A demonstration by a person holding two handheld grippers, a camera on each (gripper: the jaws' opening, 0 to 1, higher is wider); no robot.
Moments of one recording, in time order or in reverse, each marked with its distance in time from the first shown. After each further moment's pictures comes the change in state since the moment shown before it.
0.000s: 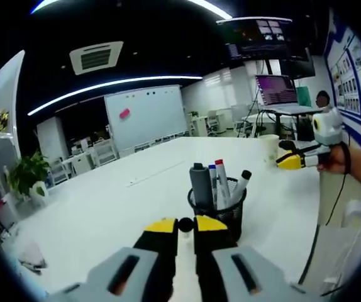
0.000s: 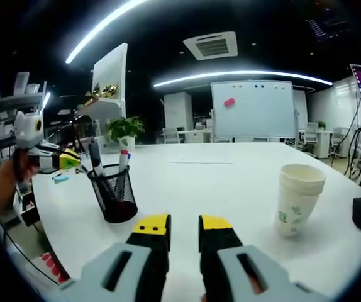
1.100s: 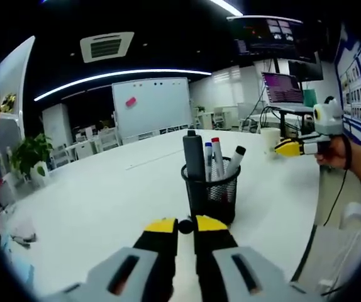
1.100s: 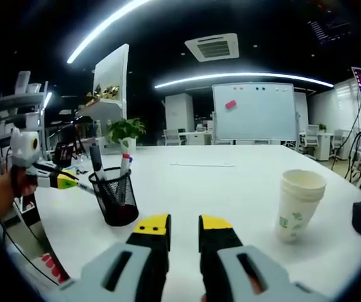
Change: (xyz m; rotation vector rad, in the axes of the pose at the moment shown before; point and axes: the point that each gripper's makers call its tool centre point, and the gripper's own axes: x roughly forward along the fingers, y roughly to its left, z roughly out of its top) left arm -0.007 -0.010 -0.034 -0.068 0.036 0.036; right arm 0.000 0.004 0.009 -0.013 -0.013 0.008
